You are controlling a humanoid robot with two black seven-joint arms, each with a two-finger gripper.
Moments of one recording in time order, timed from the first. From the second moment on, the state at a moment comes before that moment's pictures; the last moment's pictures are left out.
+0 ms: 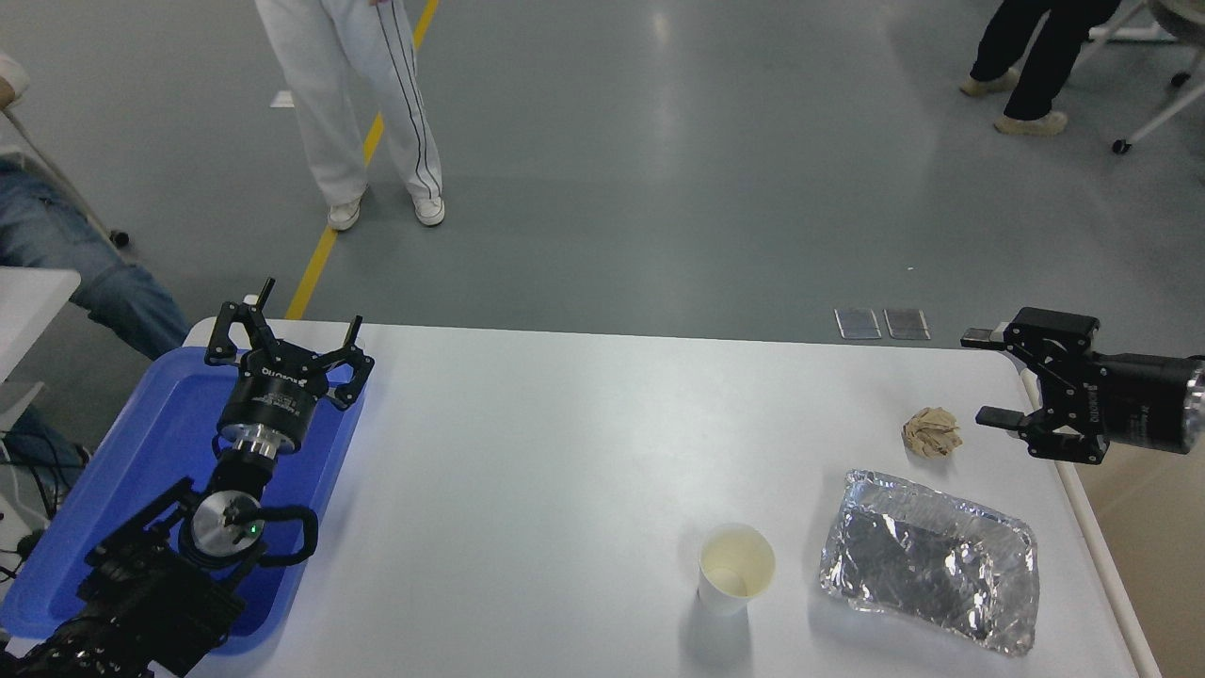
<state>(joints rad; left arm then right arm) -0.52 0.21 -0.98 -0.54 -0.09 -0.62 -0.36 1.35 -0.89 -0.81 0.93 -0.24 0.76 0.57</state>
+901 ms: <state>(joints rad) -0.52 0.21 -0.98 -0.54 -0.09 -0.62 -0.36 2.08 -0.55 -1.52 1.13 -0.36 0.79 0.57</state>
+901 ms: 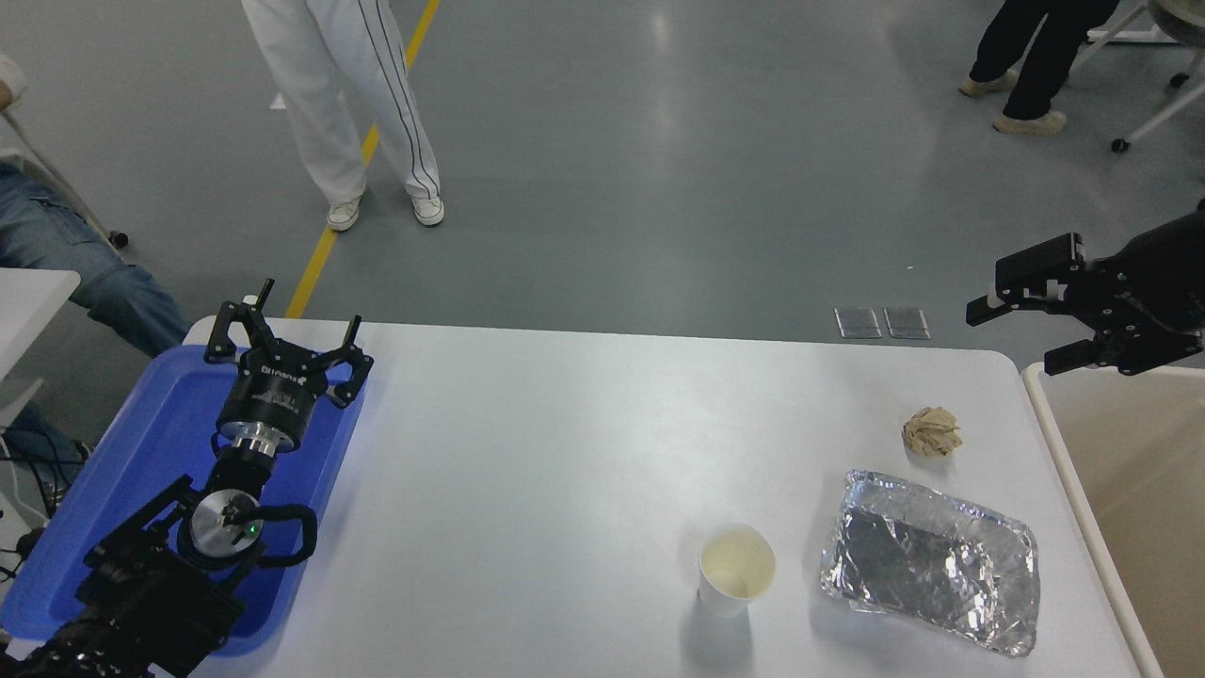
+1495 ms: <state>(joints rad) -0.52 0.21 -0.98 -0.54 -0.09 -0.62 -0.36 2.40 -0.36 -1.55 1.31 -0.60 0.79 0.57</state>
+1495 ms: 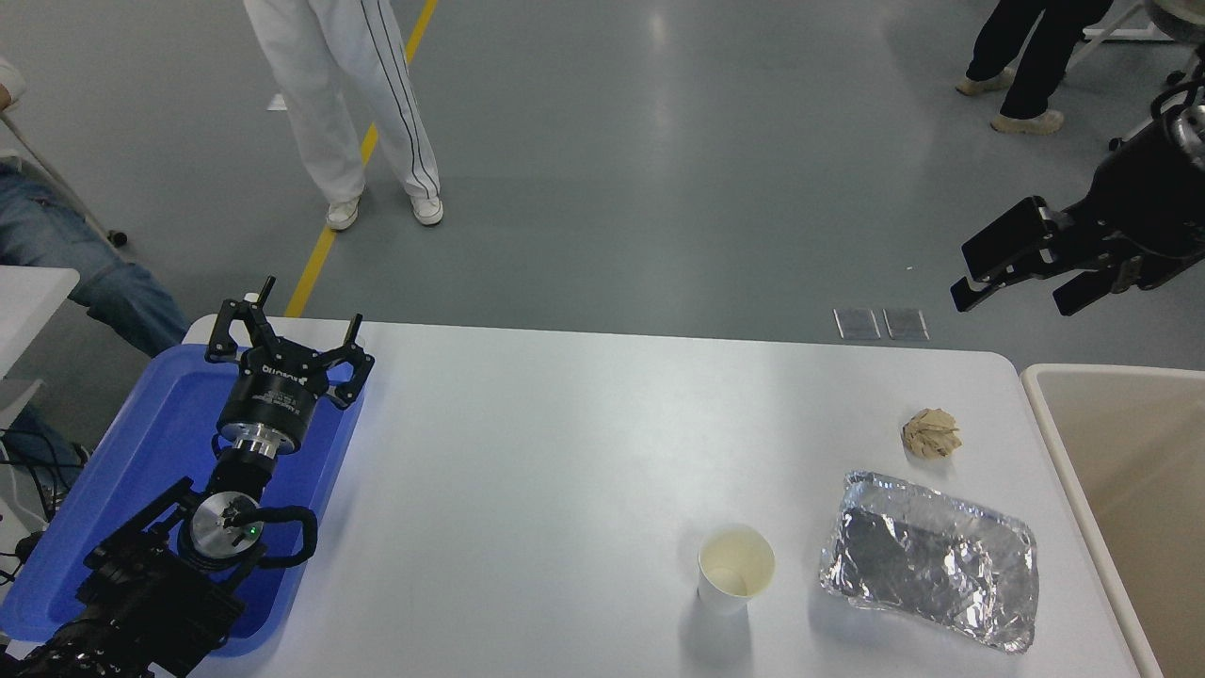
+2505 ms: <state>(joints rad) -0.52 0.21 -0.98 -0.54 -0.09 -0.62 -0.36 2.41 -0.29 -1.50 1.34 -0.45 0.79 0.56</state>
